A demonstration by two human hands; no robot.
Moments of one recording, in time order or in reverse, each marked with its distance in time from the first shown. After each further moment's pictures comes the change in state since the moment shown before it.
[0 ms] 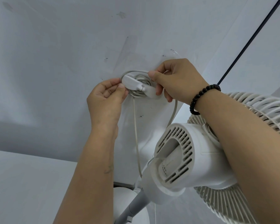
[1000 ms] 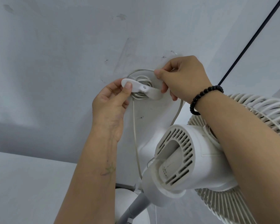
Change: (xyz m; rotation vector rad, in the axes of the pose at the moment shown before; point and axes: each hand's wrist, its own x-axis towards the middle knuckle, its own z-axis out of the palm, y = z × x) left_hand -0.006 0.004 0.002 -0.167 -0.123 -0.156; right_hand 0.001 -0.002 -0.004 -0.001 0.143 0.053
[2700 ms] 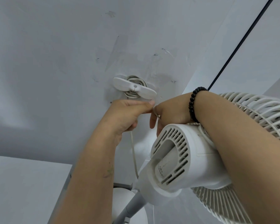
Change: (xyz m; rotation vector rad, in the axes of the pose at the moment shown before) left_hand -0.015 -0.003 0.014 0.685 -0.277 -0.271; right_hand -0.024 -0.006 -0.003 -0.777 -1.058 0.119
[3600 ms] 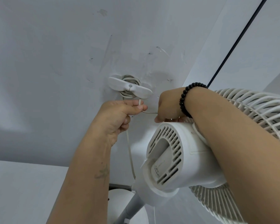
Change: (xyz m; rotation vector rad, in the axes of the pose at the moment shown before) left_hand 0.009 -0.007 -0.004 -0.231 0.022 -0.088; right_hand 0.016 0.015 -0.002 0.276 0.233 0.140
